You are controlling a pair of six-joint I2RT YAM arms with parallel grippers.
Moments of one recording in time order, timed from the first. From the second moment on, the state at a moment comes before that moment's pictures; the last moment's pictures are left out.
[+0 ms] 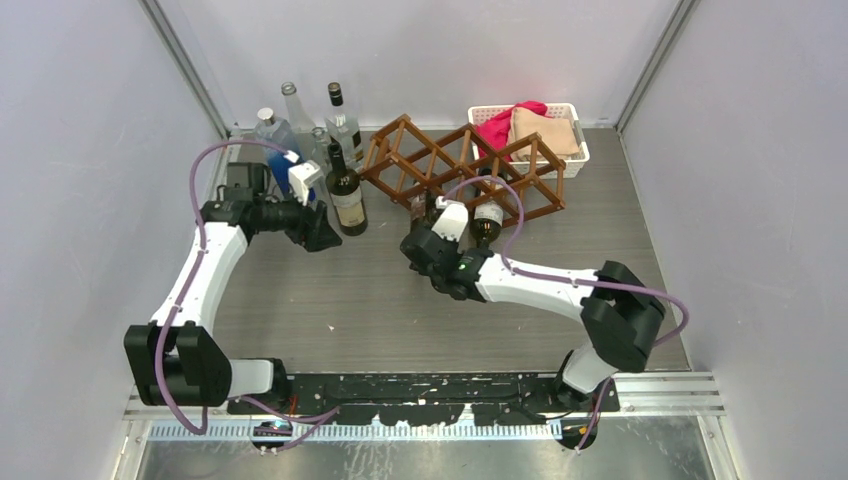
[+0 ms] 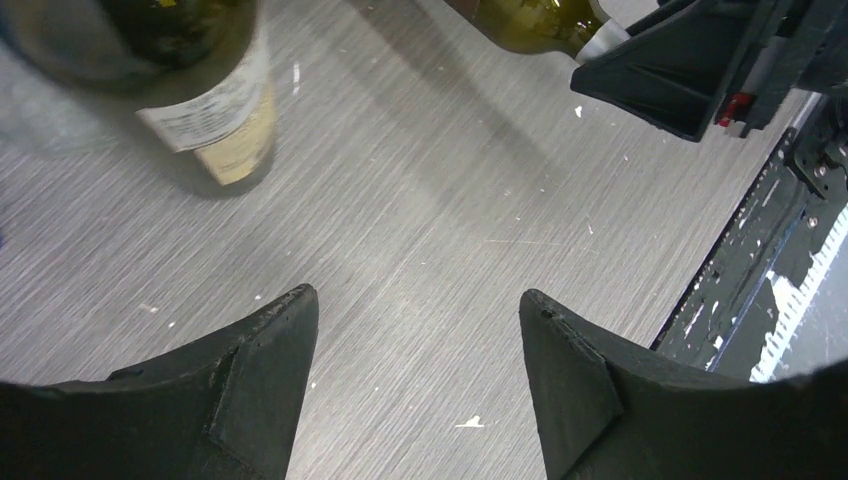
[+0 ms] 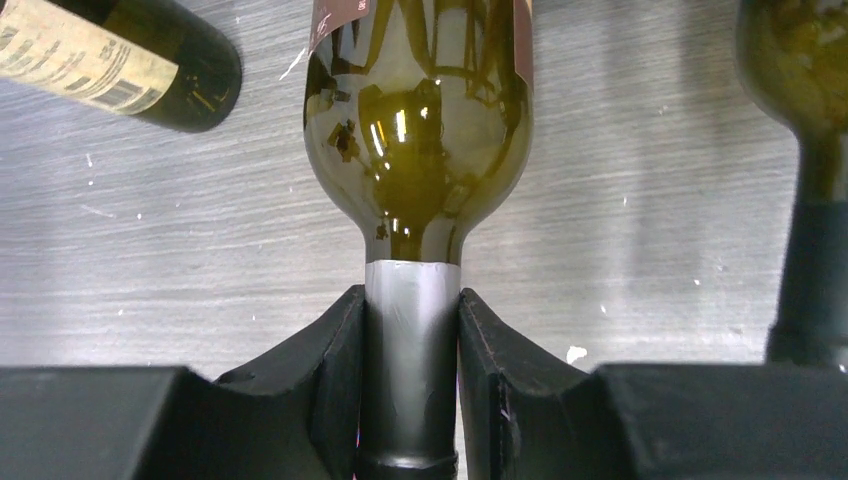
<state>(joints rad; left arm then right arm) 0.00 1.30 1.12 -0.73 0.81 0.42 0.99 1.59 1.04 -0.25 0.63 0.94</state>
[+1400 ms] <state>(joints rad) -0.29 1.25 1.21 -0.88 0.75 0.70 1.29 1.08 0.98 -0.68 0.73 1.03</state>
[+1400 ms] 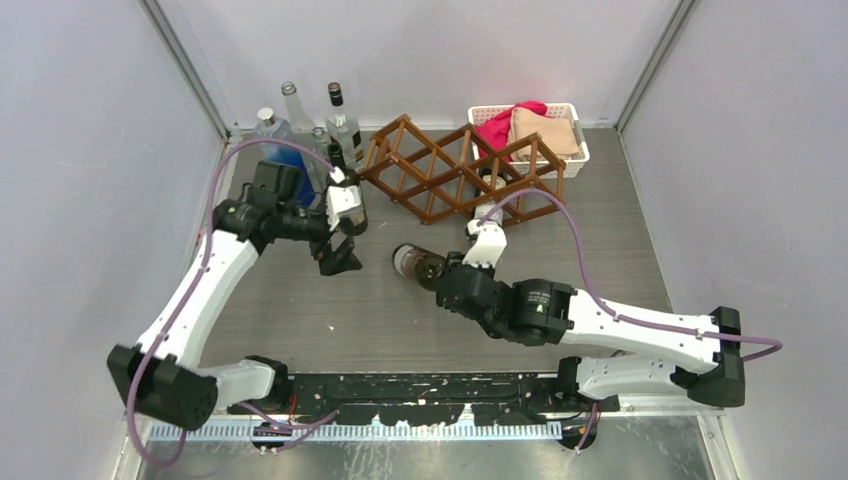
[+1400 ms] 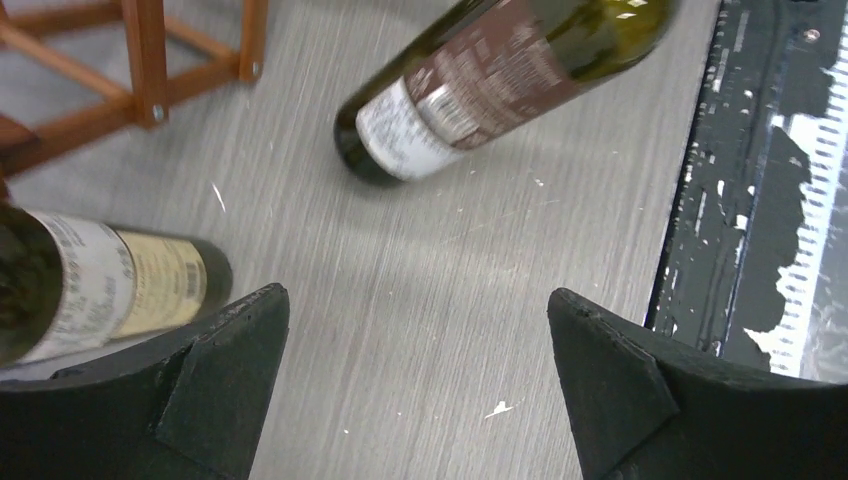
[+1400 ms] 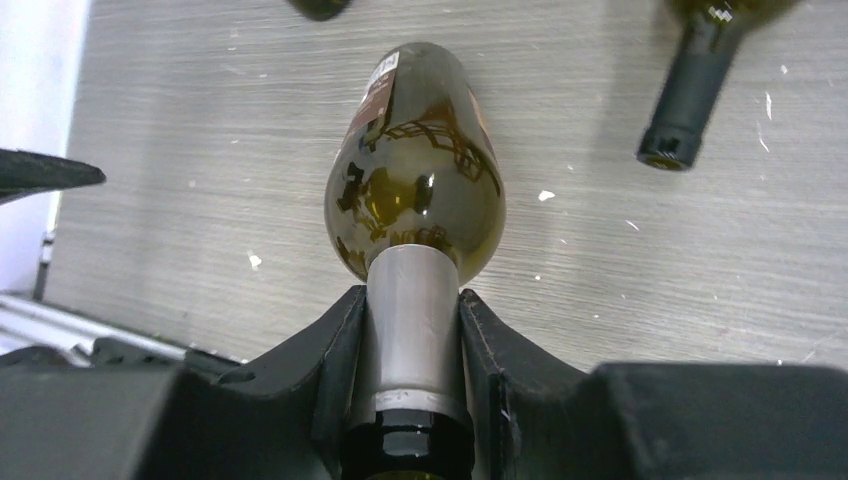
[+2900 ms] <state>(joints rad) -0.59 0.93 0.81 -0.52 0.79 0.65 1.29 1.32 1.37 -0.65 0.31 0.69</state>
